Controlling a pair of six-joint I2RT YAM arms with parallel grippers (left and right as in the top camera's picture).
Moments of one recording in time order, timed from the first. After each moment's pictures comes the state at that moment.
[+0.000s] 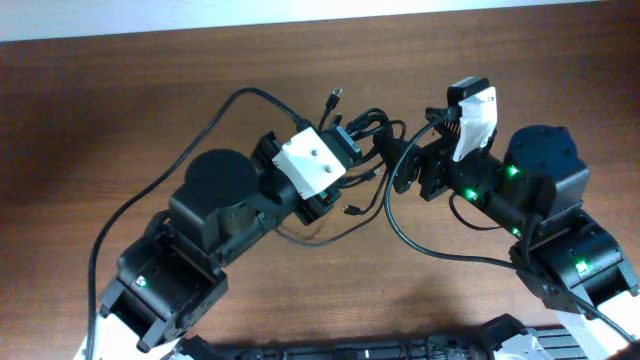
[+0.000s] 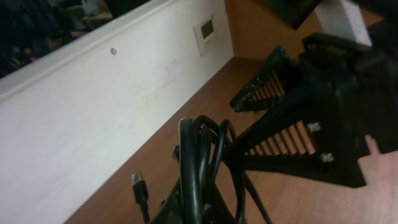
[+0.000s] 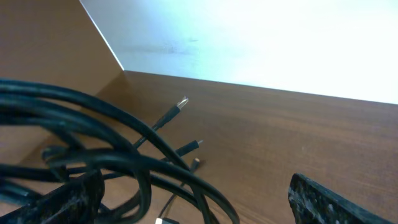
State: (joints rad) left arm -0.72 1.08 1.36 -0.52 0.11 0.32; right arm 0.38 0.94 1.15 -0.51 -0.24 0.23
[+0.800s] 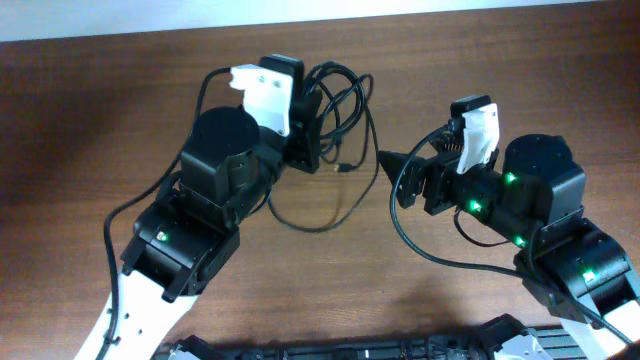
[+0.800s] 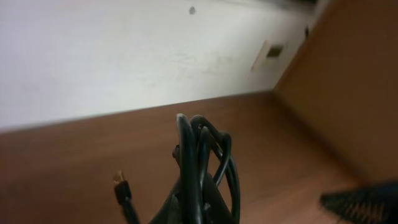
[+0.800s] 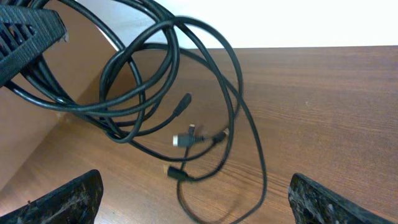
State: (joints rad) left arm -0.61 1.19 1.36 -0.43 -0.02 -0.31; right arm 0.38 0.92 1.15 -0.66 -0.24 0.32
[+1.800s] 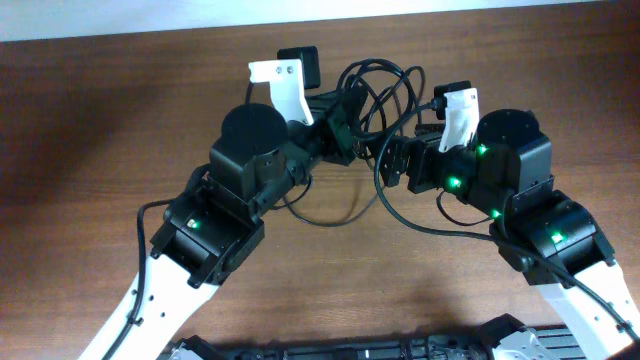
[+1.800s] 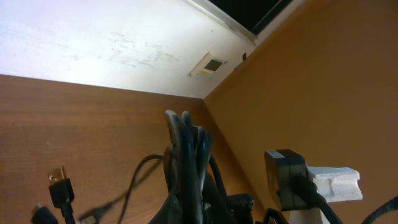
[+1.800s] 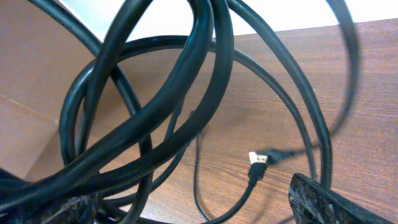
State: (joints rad) left arm -0.69 1.25 1.36 -0.28 0.09 -0.68; right arm 0.38 1.04 1.15 -0.59 -0.24 0.39
